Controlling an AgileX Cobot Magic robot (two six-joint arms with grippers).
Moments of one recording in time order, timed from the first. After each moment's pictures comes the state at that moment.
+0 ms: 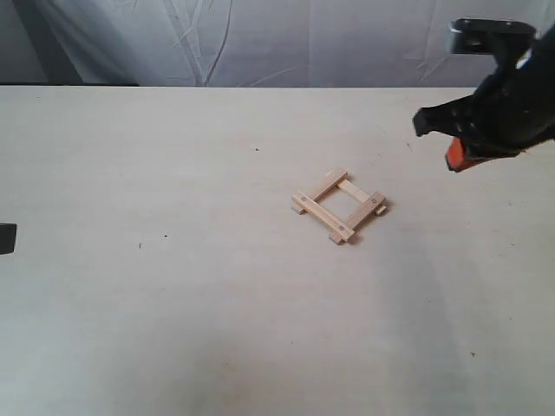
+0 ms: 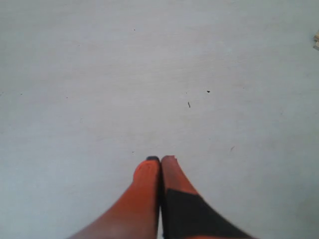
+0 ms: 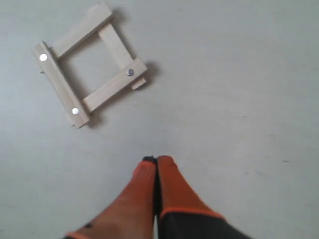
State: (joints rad) left arm -0.16 0.79 -0.59 0.10 0.70 -0.20; right arm 0.18 1.53 -1.08 0.21 0.82 -0.07
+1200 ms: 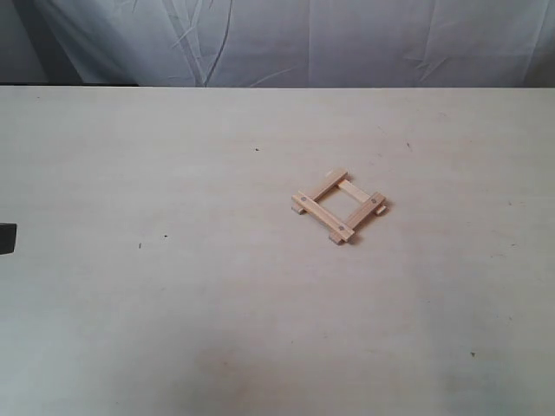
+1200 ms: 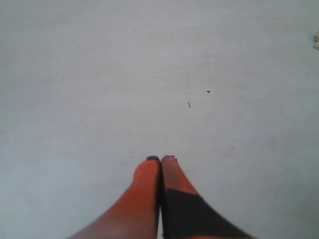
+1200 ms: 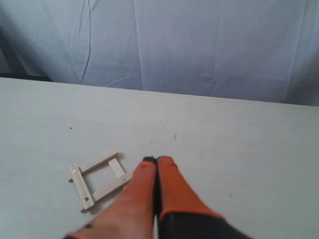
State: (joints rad) left arm -0.16 0.79 -0.59 0.10 0.70 -0.20; right arm 0.15 0.46 -0.59 0.12 0.55 -0.07
